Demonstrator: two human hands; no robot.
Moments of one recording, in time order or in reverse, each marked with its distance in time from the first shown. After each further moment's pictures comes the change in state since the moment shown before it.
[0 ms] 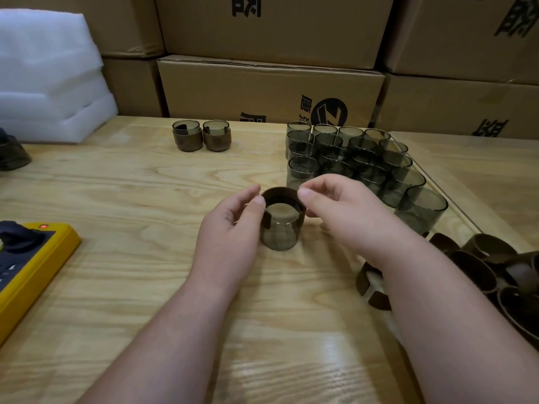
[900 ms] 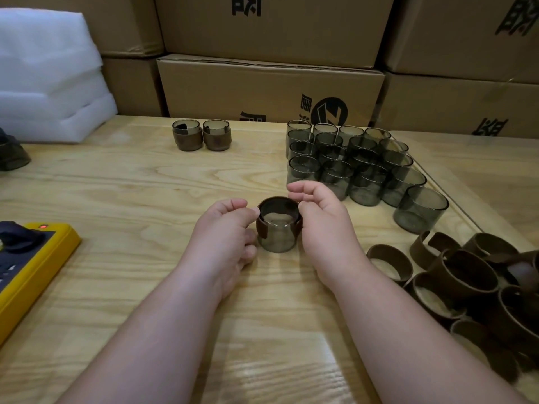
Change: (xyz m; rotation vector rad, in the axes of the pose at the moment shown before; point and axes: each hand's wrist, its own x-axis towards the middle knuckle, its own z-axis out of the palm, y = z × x) left_hand 0.011 0.012 -0.001 -0.366 0.024 -0.483; right_hand 0.000 0.003 0.058 0.459 0.241 0.091
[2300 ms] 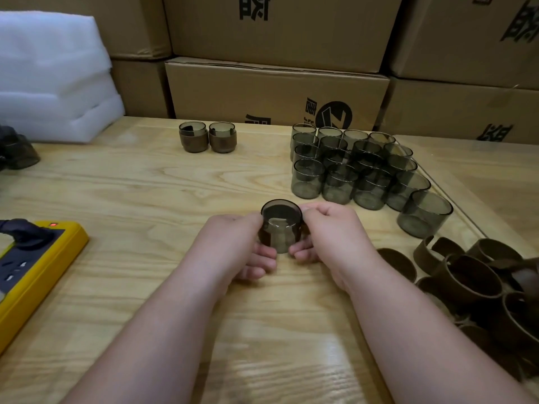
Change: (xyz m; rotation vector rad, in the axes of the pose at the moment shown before) left_hand -0.003 0.006 -0.006 0.485 -0.059 -0.093; right_hand 0.004 0.001 -0.008 -0.011 -0.065 0.174
